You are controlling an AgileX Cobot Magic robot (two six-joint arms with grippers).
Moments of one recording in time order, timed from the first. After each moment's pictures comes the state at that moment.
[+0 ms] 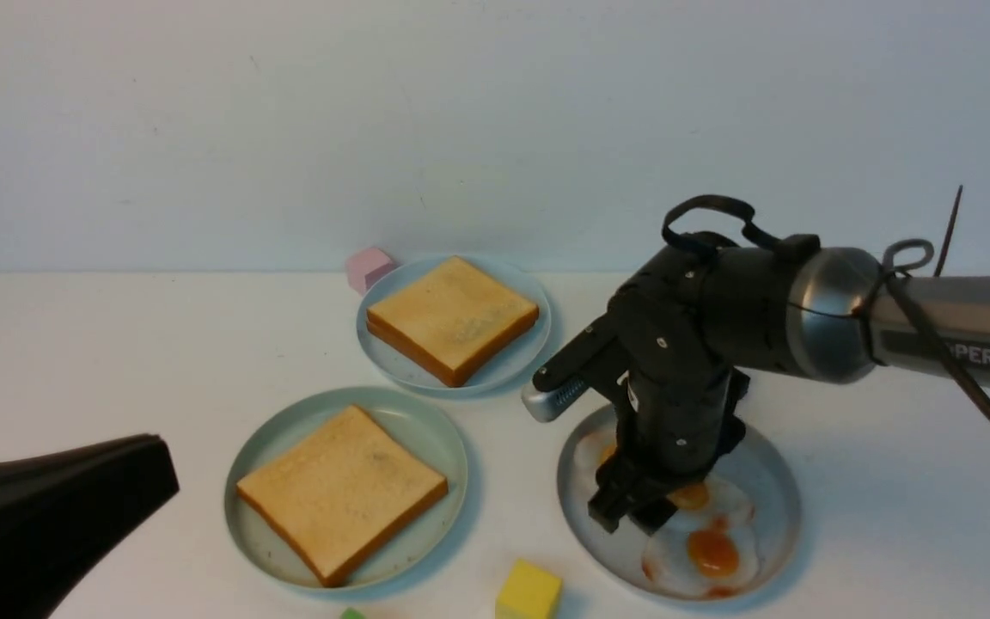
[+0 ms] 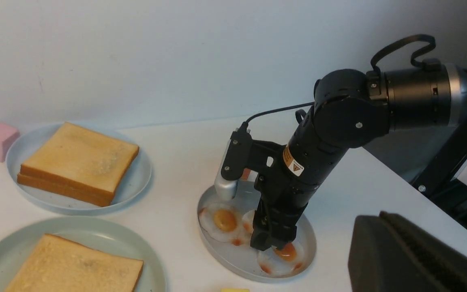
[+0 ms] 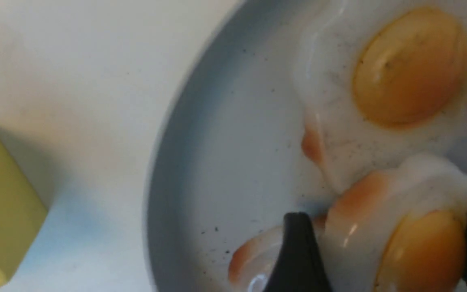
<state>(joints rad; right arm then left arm) 0.61 2.00 -1.42 -0.19 0.95 -0.03 -0.58 0.44 -0.50 -0.45 0.26 0.12</state>
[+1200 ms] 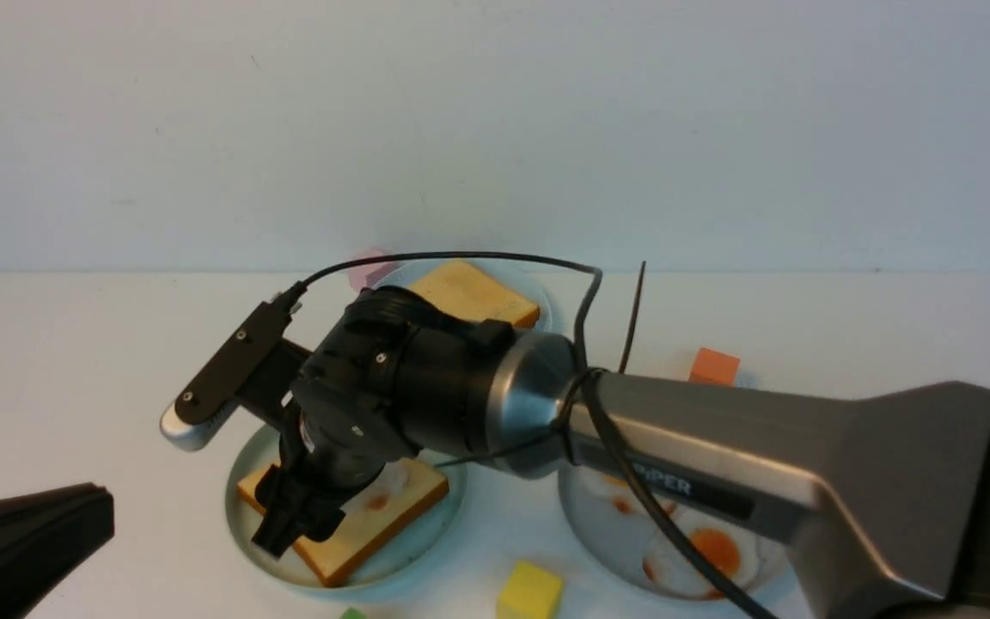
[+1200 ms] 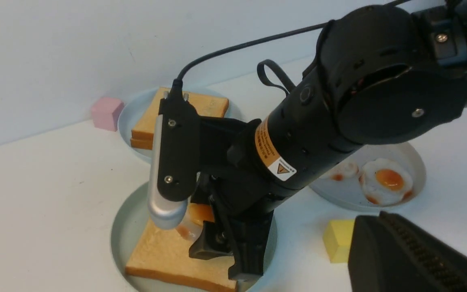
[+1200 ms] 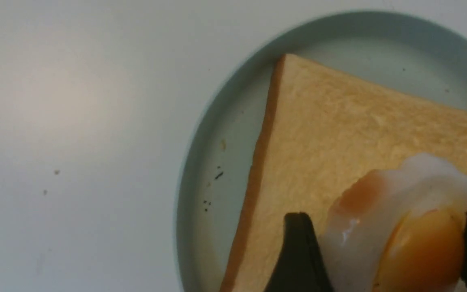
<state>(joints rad) 0.95 2.25 -1.88 -0.19 0.72 -0.03 -0.58 0.41 -0.50 -0.02 0.44 -0.05</state>
